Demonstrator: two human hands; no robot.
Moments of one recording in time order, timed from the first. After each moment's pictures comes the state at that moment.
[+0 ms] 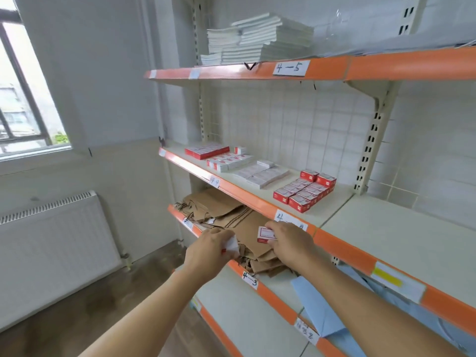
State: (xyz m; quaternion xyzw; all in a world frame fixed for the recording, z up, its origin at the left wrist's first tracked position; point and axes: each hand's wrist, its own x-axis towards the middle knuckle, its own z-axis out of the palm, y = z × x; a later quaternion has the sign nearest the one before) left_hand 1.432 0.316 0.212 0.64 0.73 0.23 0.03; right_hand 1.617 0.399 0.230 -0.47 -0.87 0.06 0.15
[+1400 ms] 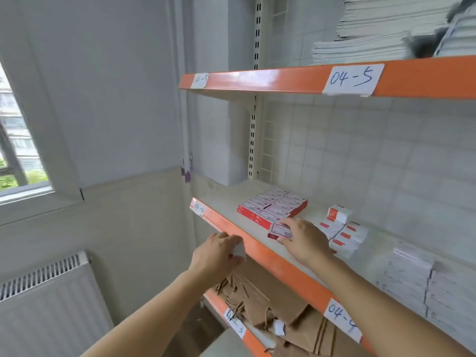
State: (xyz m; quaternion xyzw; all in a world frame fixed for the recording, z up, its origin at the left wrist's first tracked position) left_hand 1.022 0.660 0.227 0.67 0.72 0.19 0.01; right_hand 1.217 0.750 0.254 -0.51 -0.84 0.06 0.20
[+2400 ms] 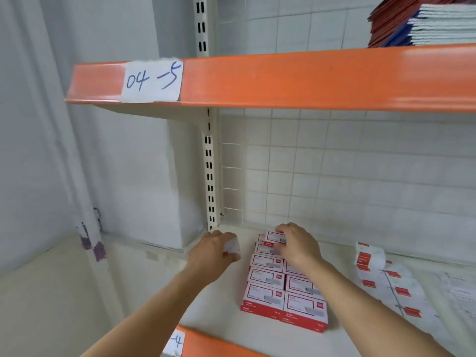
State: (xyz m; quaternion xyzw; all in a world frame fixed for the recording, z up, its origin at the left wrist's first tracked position) left_hand 0.913 0.971 0.236 0.79 0.56 0.24 0.11; right_hand 1.124 0.952 0.252 -0.71 -0.68 0.05 0.19
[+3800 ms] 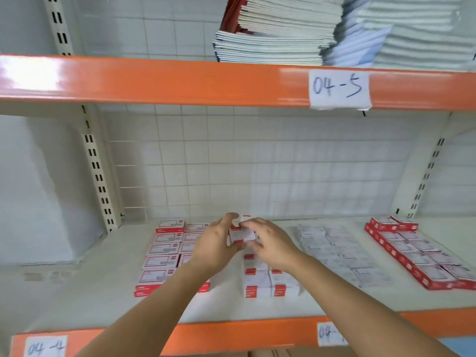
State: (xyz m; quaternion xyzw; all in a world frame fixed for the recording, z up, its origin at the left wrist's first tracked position) left_hand 1.098 0.874 0.257 0.87 0.35 0.31 0.17; right_hand 1.241 0.802 0.267 -0.69 -0.68 0.01 0.24
